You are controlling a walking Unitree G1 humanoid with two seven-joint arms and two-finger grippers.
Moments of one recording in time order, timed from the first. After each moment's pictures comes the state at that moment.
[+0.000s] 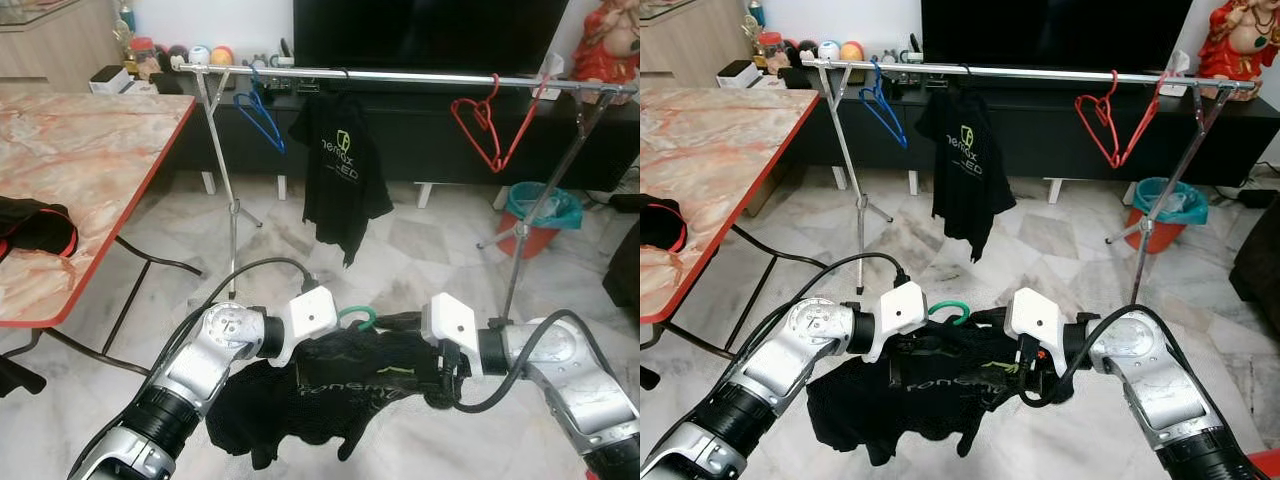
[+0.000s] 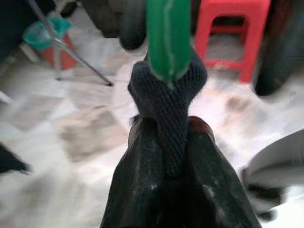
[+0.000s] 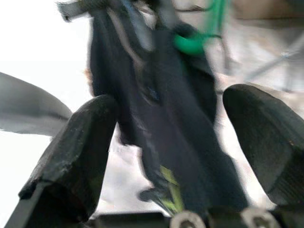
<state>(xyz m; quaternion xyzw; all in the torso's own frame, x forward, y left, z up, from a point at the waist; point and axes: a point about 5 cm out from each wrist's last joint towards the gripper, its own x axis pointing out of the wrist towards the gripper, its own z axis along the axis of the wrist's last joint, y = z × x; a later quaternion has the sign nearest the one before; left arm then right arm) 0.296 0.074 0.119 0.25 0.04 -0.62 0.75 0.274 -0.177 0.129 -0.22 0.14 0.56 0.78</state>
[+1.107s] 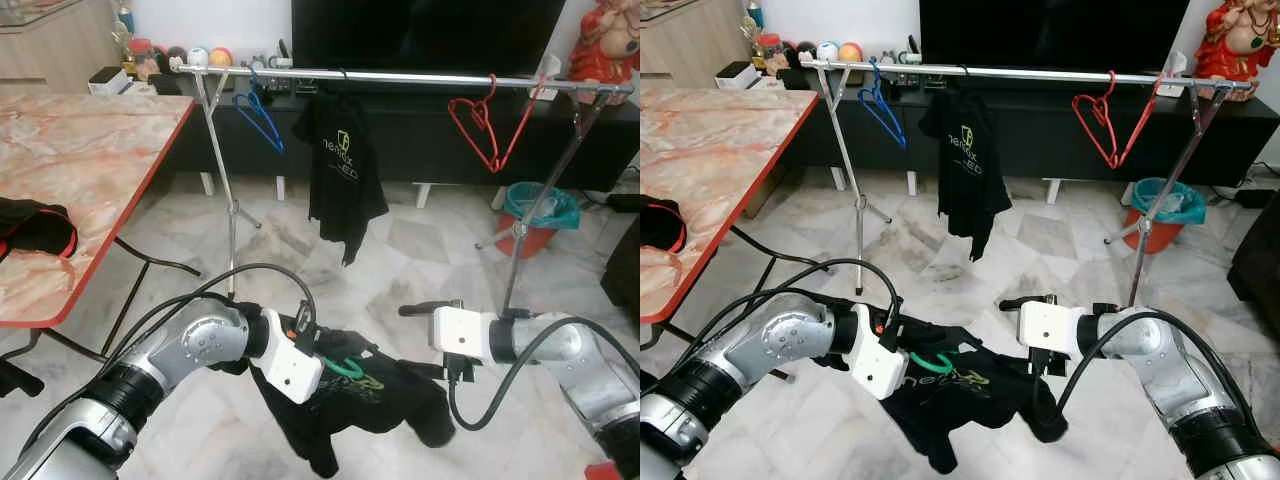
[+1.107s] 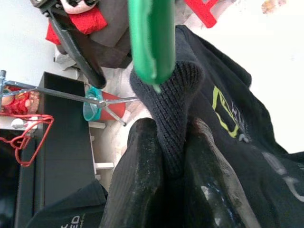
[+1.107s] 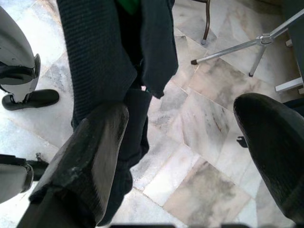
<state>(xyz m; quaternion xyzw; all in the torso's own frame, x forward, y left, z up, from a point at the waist) 0.283 0.087 0.127 0.52 -0.20 -0.61 0.55 0.286 -0.205 0.111 -0.38 0.14 0.52 0.75</state>
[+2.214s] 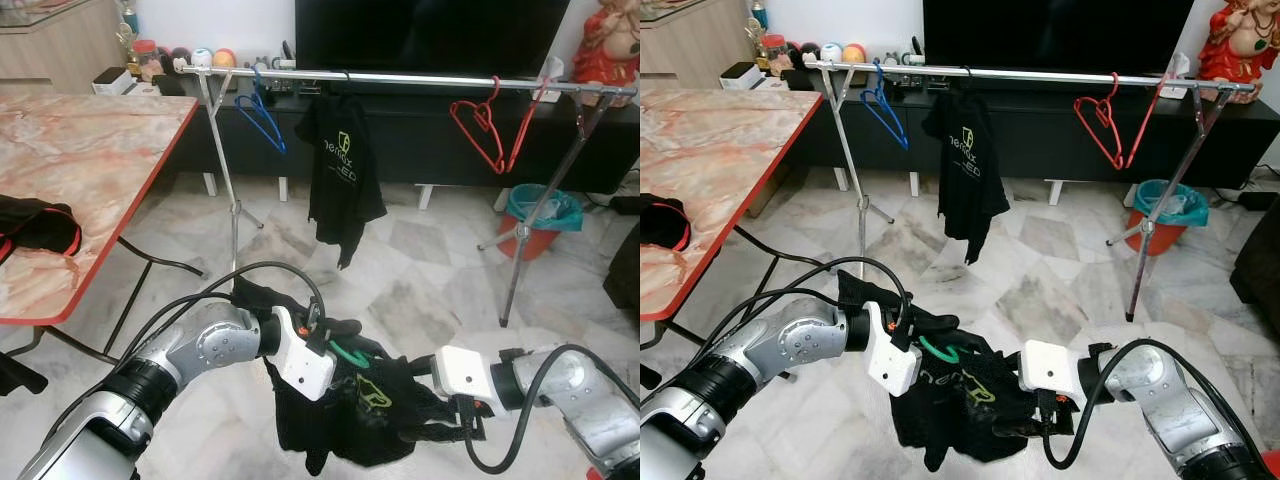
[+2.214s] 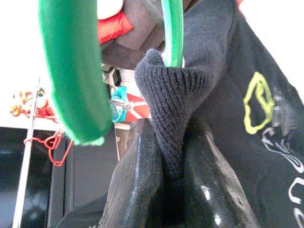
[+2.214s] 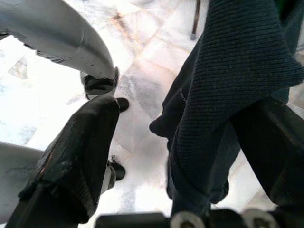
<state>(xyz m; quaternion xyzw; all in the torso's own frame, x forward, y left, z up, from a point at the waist) 0.289 0.073 0.126 0.53 -0.25 -0.58 0.57 0.247 -0.195 0.096 -0.27 0.21 0.62 0.71</state>
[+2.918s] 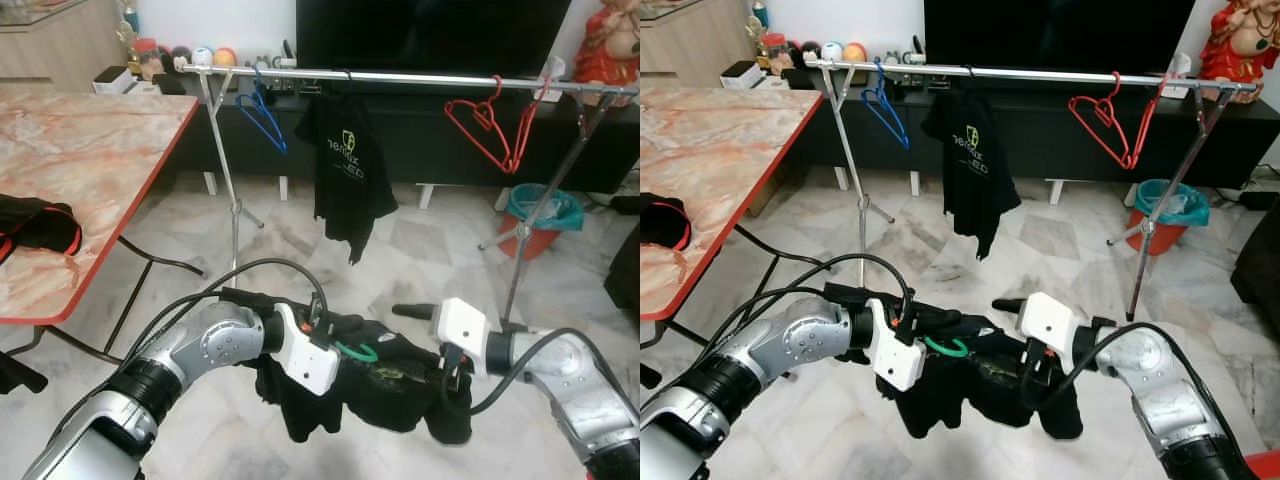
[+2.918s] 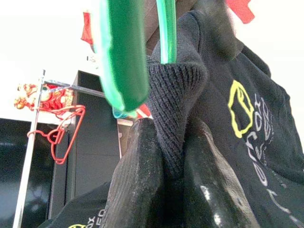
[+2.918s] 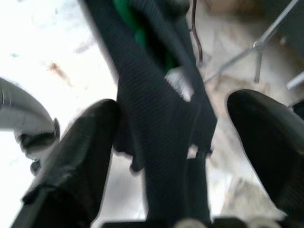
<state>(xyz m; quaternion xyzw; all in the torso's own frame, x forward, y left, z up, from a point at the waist) 0.292 0.069 0.126 0.52 -0.25 -0.57 0.59 0.265 -0.198 0.103 -0.24 0.15 0.53 0.80</state>
